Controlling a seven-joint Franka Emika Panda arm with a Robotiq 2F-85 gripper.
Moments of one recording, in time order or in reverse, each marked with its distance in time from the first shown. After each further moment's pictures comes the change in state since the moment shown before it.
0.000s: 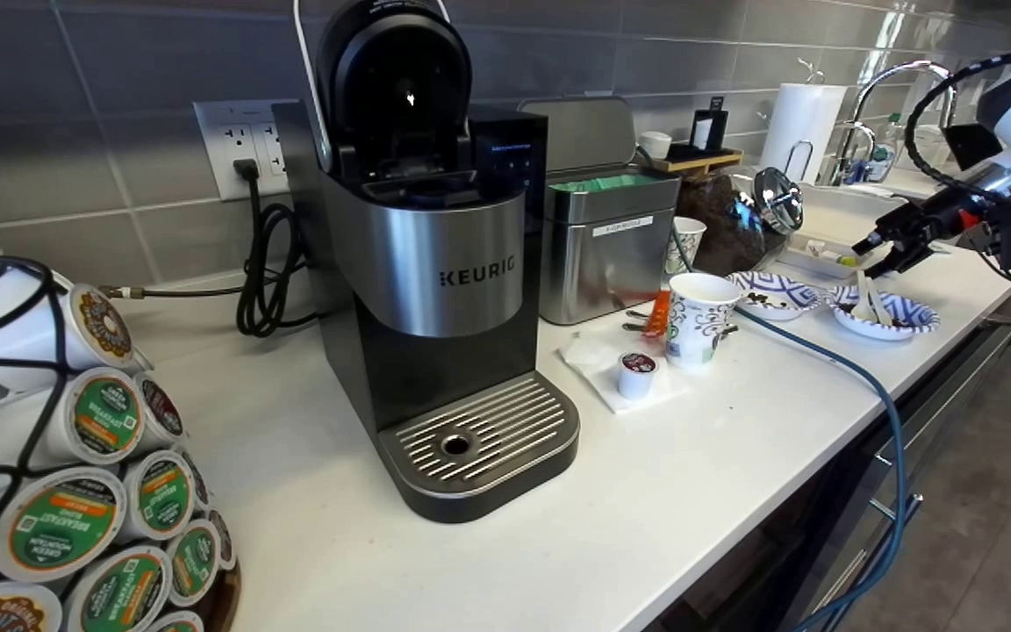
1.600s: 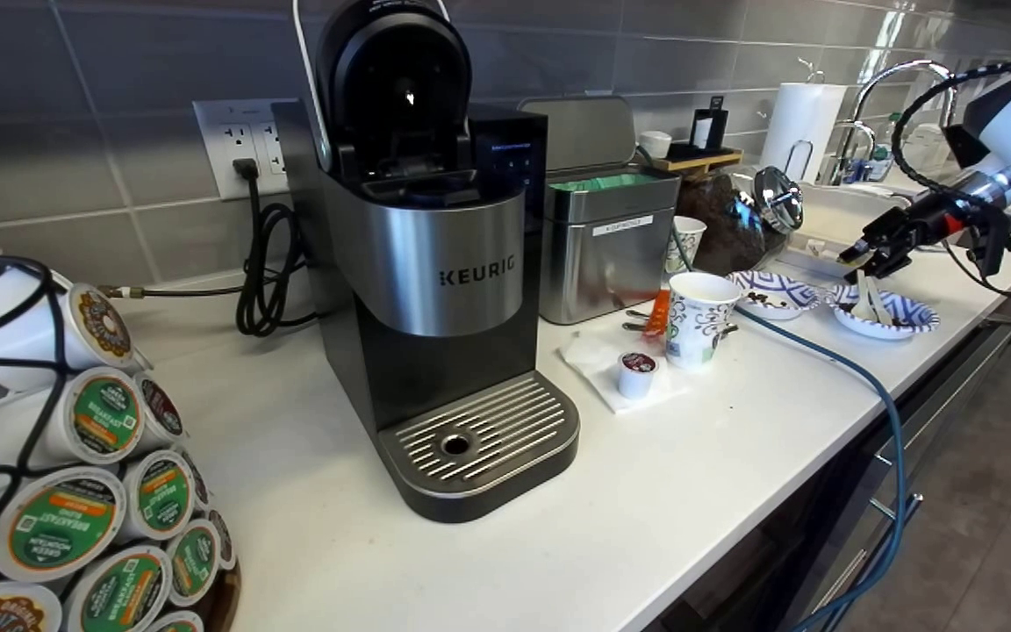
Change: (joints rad) arm -0.036 0.083 0.034 0.106 0.000 -0.138 0.026
